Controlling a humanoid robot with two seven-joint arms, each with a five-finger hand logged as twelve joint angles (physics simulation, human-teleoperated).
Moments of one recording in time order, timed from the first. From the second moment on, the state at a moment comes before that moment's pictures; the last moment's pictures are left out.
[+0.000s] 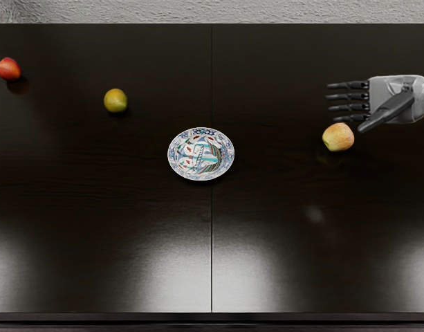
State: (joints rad) left arm -0.09 0.00 0.39 -0.18 -0.09 -0.02 0.04; right arm 1.11 -0.85 0.38 0.96 0.21 0.61 -0.61
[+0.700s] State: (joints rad) left arm -0.07 0.00 0.39 -0.18 -0.09 -0.02 0.04; right arm 1.30 -0.82 0.23 1.29 -0.15 0.53 -0.61
